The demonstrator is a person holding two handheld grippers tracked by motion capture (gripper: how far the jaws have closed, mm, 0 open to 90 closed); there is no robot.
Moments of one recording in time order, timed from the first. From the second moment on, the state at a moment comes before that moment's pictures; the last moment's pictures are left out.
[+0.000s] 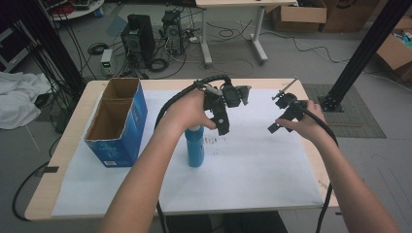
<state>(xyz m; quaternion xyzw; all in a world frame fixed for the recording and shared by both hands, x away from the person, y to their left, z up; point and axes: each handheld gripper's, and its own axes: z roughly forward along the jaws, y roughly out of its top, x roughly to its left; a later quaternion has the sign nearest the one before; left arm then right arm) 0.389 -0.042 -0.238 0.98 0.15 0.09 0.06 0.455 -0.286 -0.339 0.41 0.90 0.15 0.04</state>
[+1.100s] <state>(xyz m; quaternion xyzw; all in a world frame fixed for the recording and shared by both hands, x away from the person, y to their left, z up) 0.387 -0.049 -0.236 0.98 0.14 0.09 0.06 0.453 -0.291 -0.339 0.41 0.90 0.16 0.04</state>
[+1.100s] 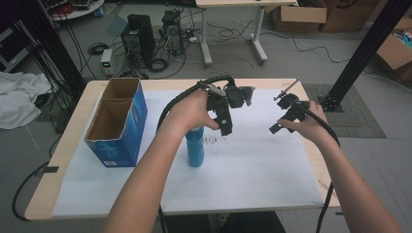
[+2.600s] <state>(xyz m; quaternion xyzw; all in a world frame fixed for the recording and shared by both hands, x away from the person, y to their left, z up) 0.384 -0.021 -0.207 0.95 0.27 0.14 0.08 0.450 -0.298 -0.331 0.41 0.89 0.17 0.04</state>
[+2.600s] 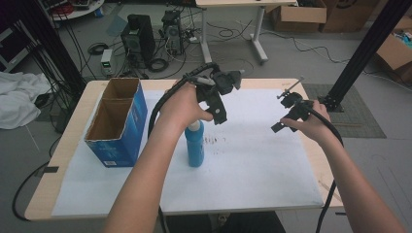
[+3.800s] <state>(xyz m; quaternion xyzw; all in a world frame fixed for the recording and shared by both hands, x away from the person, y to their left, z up) 0.380 0.002 -0.238 0.90 0.41 0.11 0.05 0.448 -0.295 -0.338 0.40 0.90 0.18 0.03</state>
